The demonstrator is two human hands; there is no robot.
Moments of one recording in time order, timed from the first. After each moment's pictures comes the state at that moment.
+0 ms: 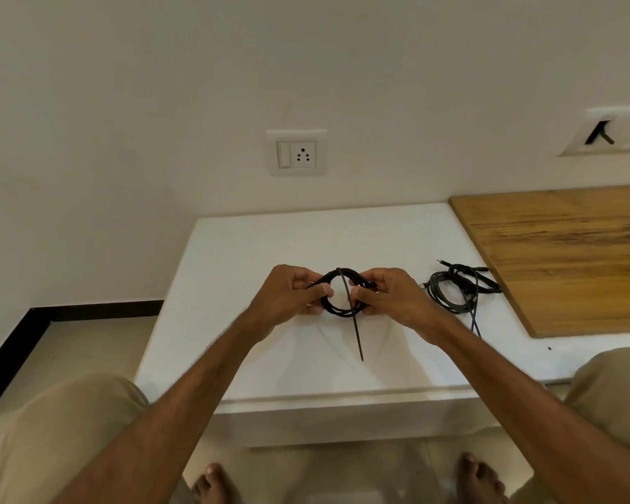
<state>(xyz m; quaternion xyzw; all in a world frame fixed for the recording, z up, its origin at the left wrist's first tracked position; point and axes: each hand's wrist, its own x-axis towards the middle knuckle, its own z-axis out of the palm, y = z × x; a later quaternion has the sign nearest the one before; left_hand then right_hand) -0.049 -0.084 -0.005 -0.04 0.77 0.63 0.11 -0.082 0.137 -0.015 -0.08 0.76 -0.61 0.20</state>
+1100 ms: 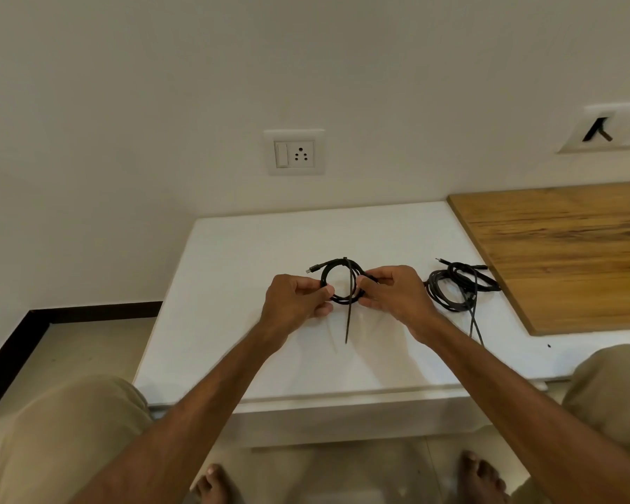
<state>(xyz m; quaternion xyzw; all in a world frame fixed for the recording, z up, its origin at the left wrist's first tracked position) -0.044 -0.066 -0.025 -0.13 0.75 0.65 0.04 -0.086 0.131 -0.028 0.02 0.75 -0.65 0.12</state>
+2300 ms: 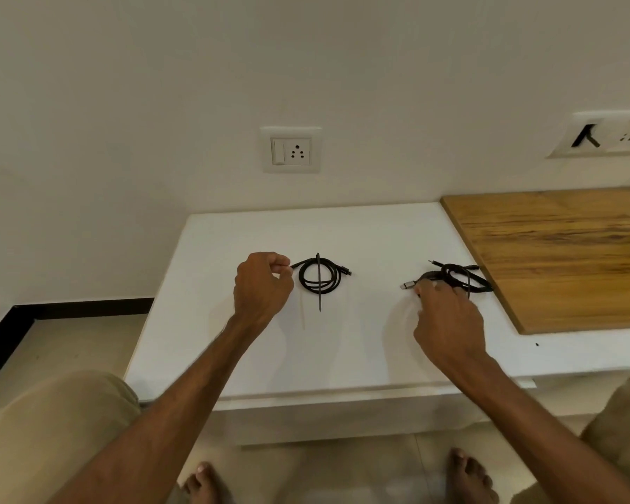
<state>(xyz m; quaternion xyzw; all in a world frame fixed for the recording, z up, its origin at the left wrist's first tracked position) -0.062 -0.092 -0.025 -0.17 0.89 0.40 -0.14 -0.043 0.186 -0.028 -0.01 1.00 -0.06 -0.07</state>
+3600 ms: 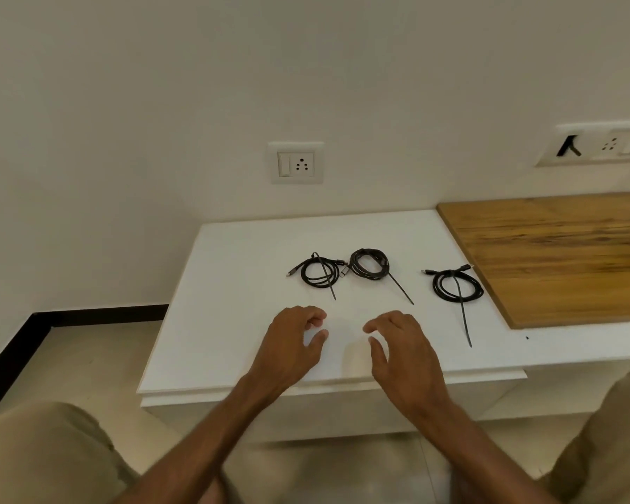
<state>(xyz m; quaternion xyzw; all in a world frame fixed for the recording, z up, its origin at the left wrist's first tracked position) 0.025 -0.065 -0.055 0.04 0.93 0.36 -0.09 0.034 0.142 -0.045 -0.14 0.93 -0.29 -0.15</state>
